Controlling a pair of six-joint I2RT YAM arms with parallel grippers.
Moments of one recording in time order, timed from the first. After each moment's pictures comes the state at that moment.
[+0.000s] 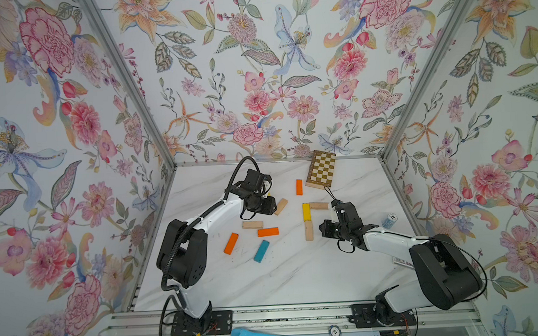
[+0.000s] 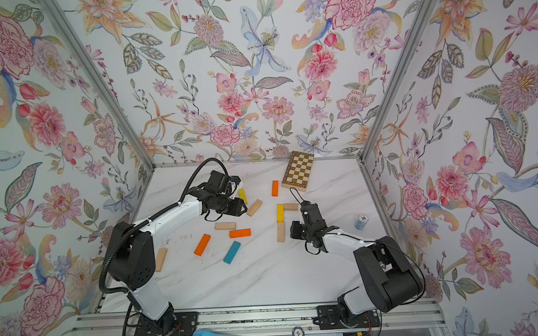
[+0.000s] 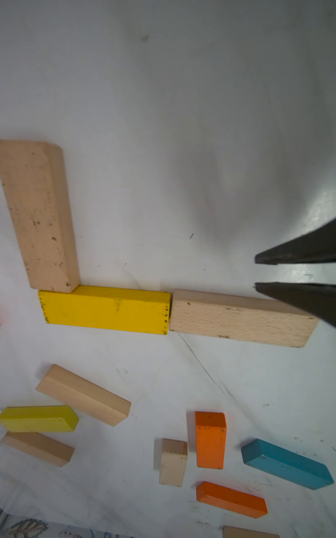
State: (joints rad) left arm -0.51 1.78 1.36 -0.58 0.26 -0.20; right arm 0.41 1.48 0.61 0.01 -0.17 0.52
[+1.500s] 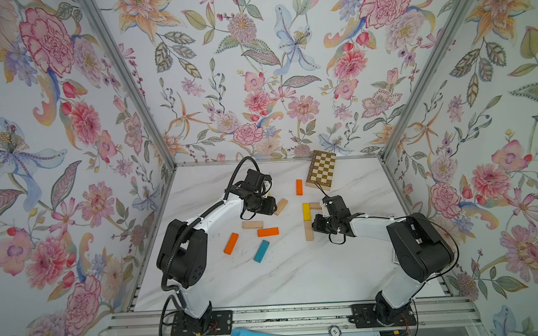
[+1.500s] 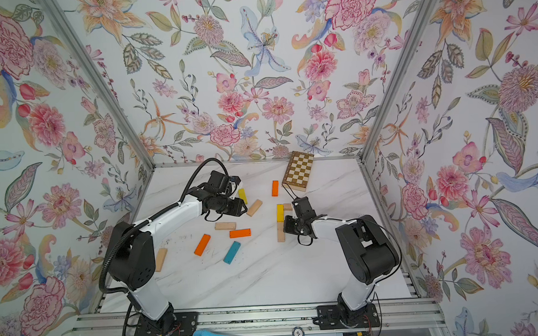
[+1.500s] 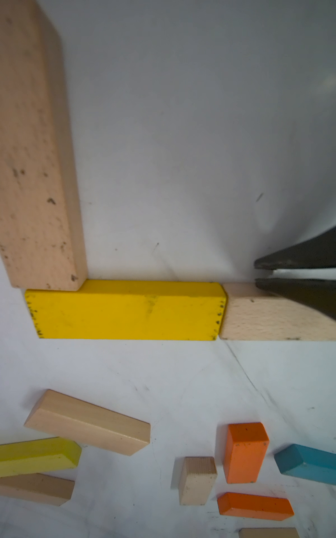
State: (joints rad) left arm -0.51 1.78 1.36 -0.58 0.26 -0.20; right arm 0.43 1.70 0.78 -0.04 -0.20 0.57
